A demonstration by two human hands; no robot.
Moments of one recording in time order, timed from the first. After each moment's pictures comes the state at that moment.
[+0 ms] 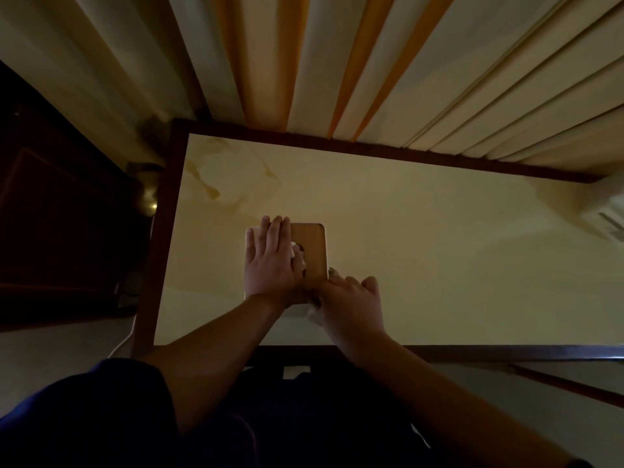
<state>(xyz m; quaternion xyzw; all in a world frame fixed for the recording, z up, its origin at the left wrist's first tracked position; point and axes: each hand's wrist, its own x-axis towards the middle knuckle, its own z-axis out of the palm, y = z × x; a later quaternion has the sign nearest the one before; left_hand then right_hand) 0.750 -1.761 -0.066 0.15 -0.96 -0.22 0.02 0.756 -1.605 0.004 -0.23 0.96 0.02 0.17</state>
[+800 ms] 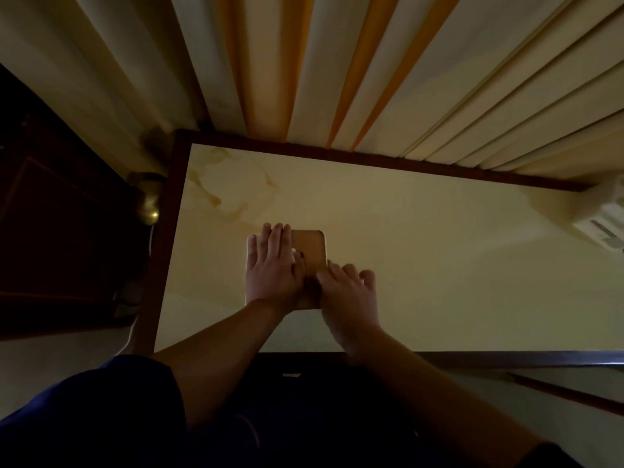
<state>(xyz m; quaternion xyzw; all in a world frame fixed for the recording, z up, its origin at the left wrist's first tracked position) 0.749 -1.761 -0.063 0.15 -0.96 -0.23 0.01 0.744 -1.605 -0.010 -0.26 0.96 0.00 0.07</state>
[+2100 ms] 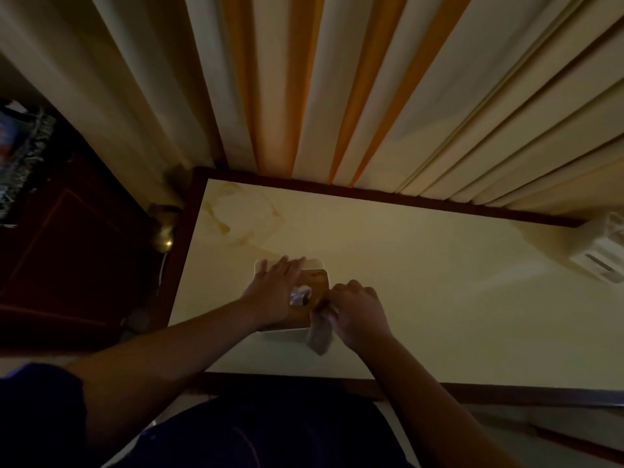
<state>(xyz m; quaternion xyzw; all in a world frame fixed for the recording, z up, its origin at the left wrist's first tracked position) 0.739 -1.789 -0.009 -0.04 -0.95 -0.21 -0.23 0.717 -1.587 0.025 -0.29 0.94 -0.07 0.16</state>
